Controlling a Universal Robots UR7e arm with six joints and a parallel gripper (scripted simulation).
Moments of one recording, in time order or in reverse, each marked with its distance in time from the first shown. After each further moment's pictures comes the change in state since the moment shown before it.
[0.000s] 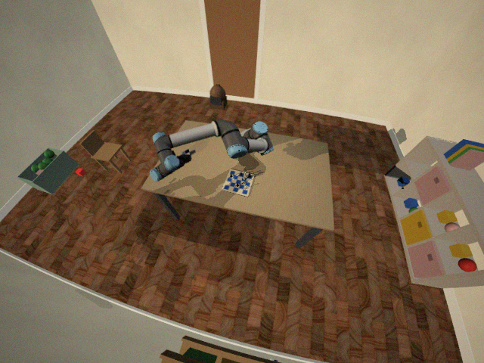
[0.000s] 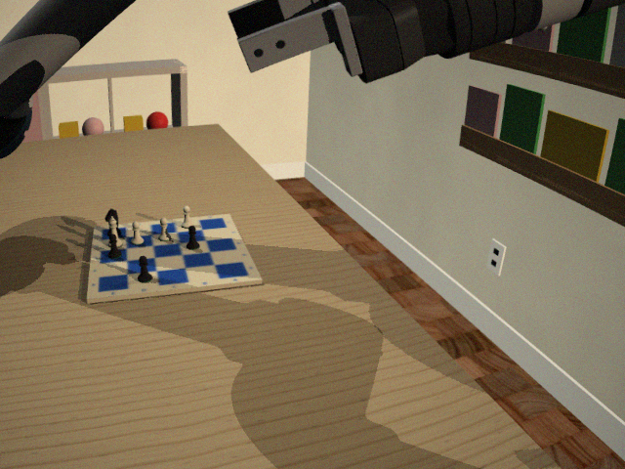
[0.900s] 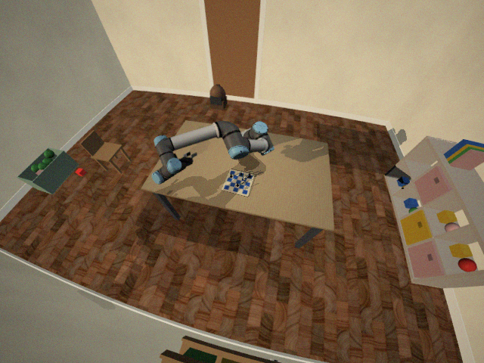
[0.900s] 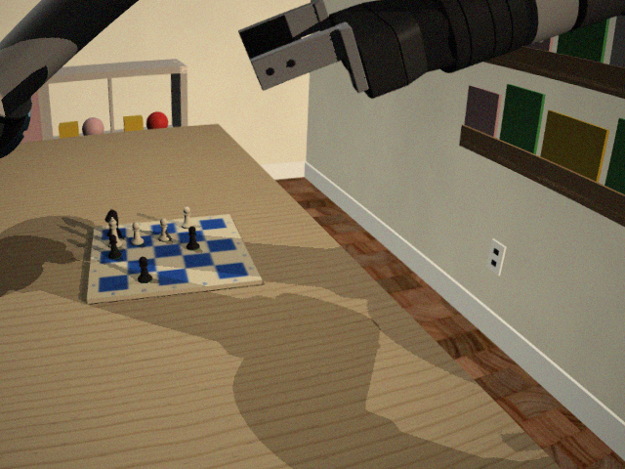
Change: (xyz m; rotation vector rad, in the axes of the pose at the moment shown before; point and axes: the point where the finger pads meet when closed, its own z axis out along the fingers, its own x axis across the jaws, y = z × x) arm 0.009 0.019 -0.002 -0.011 -0.011 0.014
